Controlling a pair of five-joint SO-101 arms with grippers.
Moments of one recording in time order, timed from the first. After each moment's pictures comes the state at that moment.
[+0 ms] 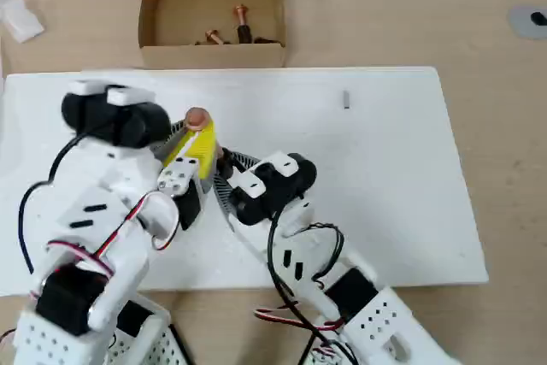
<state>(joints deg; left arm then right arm) 23.0 -73.7 44.7 52.4 2.8 -44.5 -85.1 90.4 12.5 -10.5</state>
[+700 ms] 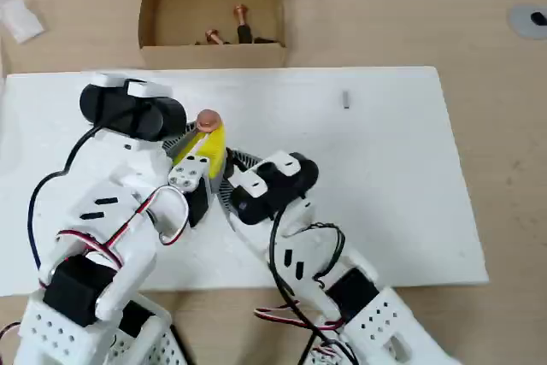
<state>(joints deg) 24.2 -71.9 44.7 52.4 1.9 -44.2 -85.1 90.4 12.5 -10.5</state>
